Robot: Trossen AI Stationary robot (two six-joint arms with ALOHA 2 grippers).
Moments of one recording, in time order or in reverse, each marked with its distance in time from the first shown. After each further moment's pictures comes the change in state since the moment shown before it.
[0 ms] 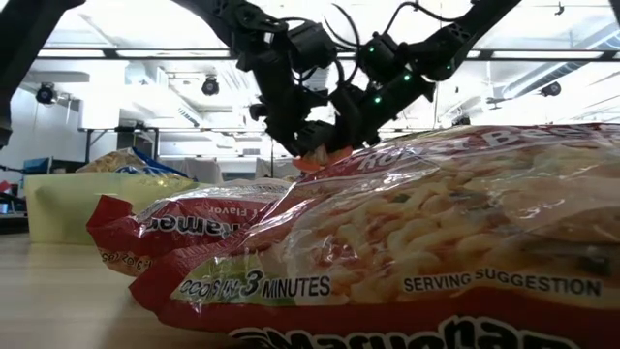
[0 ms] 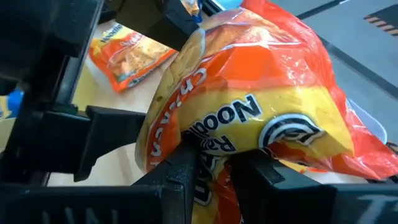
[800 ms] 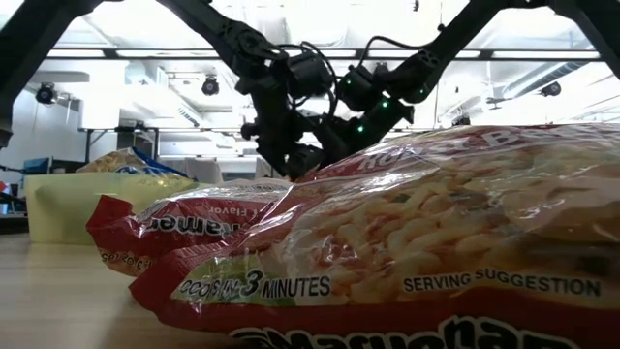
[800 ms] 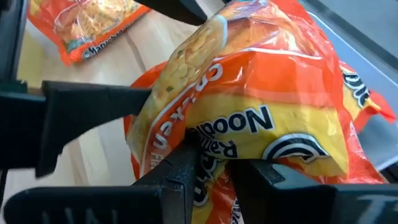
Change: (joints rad) left arm 0.073 0.053 -0.042 -0.001 -0.002 -0.041; right arm -0.032 0.205 0.143 -0.083 0.003 -0.037
